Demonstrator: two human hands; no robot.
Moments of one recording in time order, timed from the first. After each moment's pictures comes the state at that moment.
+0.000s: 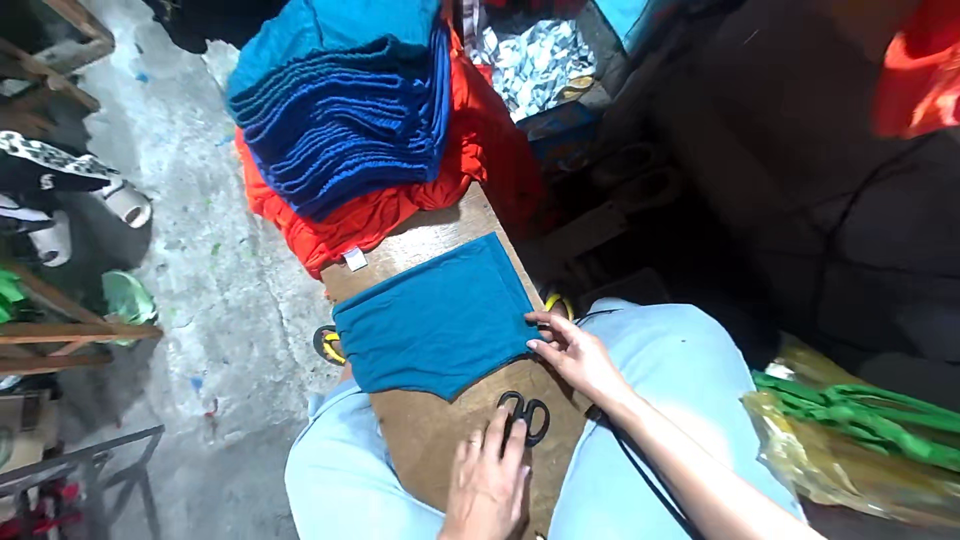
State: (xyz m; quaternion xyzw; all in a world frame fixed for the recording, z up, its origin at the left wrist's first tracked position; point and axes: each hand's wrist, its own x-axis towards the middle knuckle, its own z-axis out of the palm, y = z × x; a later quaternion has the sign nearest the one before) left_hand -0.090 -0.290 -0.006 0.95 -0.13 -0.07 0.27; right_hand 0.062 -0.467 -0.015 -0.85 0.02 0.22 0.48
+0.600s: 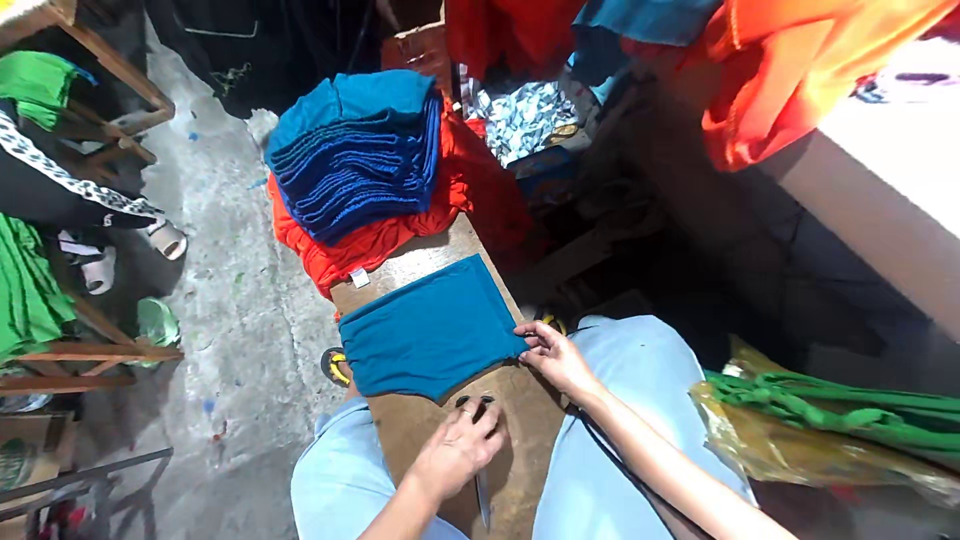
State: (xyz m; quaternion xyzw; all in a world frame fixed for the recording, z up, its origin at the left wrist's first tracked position) left_hand -0.038 -0.265 0.005 0.89 -0.36 -0.22 0.17; right_hand 0.063 -0.477 -0.018 -0.78 0.08 0.25 0.56
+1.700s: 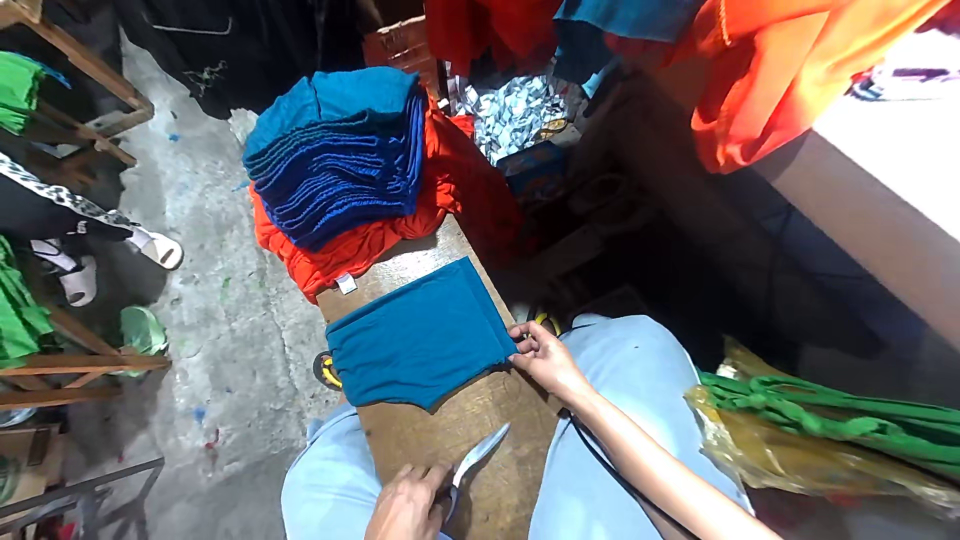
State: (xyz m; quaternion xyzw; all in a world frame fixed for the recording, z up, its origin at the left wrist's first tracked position) left_hand -0.082 -0.227 0.047 0.89 -0.07 -0.40 0.22; right_hand 0.070 -0.472 -0.012 -0.79 0.14 0.29 0.53
